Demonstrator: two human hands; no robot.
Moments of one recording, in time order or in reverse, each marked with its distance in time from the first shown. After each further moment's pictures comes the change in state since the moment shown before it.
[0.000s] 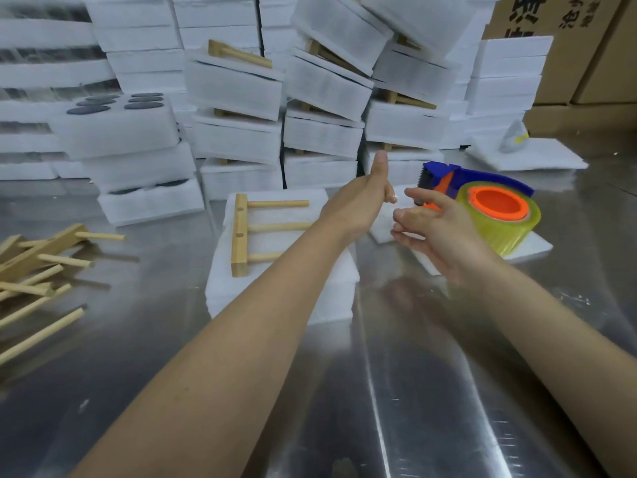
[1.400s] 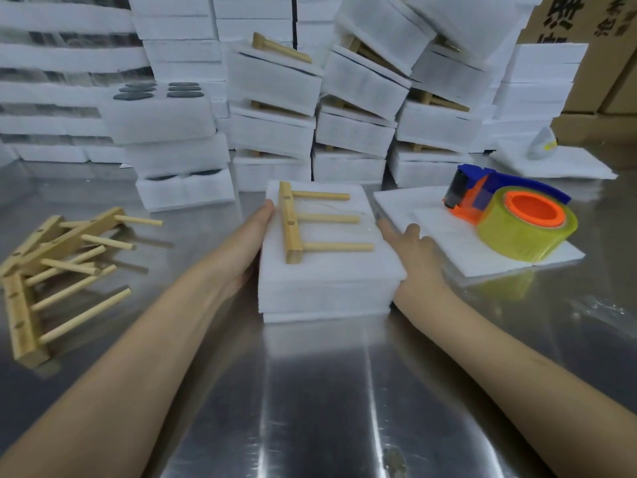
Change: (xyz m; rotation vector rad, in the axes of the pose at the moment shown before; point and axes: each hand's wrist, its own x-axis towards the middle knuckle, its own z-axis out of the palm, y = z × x) left_hand -0.093 -0.092 -0.118 -0.590 0.107 -0.403; right_hand -0.017 0.049 0.077 -1.742 -0.093 -0.235
